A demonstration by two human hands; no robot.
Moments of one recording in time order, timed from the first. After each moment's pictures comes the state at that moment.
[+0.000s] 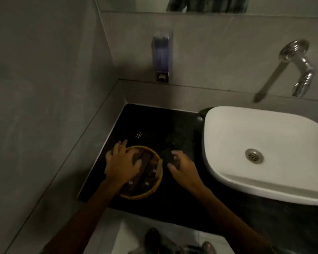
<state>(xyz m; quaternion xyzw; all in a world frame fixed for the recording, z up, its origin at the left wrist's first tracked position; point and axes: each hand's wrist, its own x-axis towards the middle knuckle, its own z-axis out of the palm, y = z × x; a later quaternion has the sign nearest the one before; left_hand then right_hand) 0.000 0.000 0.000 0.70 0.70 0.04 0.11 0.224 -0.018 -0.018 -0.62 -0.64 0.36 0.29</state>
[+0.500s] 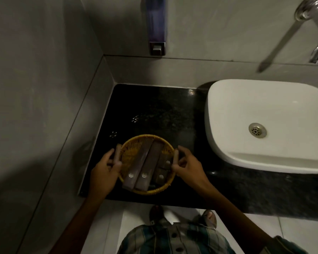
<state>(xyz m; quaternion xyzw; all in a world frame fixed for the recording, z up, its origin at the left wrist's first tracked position) -0.060 -0.027 -0.023 0.51 0.73 0.25 0.38 0.203 -0.044 -0.023 -0.70 -0.47 0.46 0.29</state>
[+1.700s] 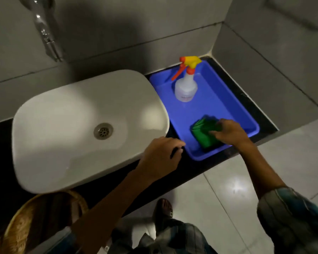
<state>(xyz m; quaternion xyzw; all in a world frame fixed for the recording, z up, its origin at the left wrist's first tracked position) 0.548 -0.111 0.012 0.91 0.21 0.16 0.31 0.805 -0.207 -0.018 -0.92 -0.32 0.21 0.08</state>
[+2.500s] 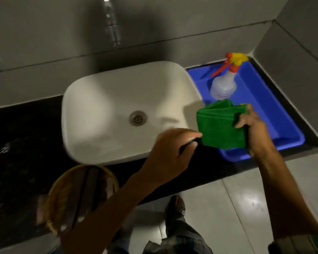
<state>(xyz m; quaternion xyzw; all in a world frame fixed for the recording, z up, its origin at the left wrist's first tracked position) 0.466 -0.100 0.048 0.85 0.25 0.26 0.38 0.680 -0.164 0.058 -0.65 -0.20 0.42 0.61</state>
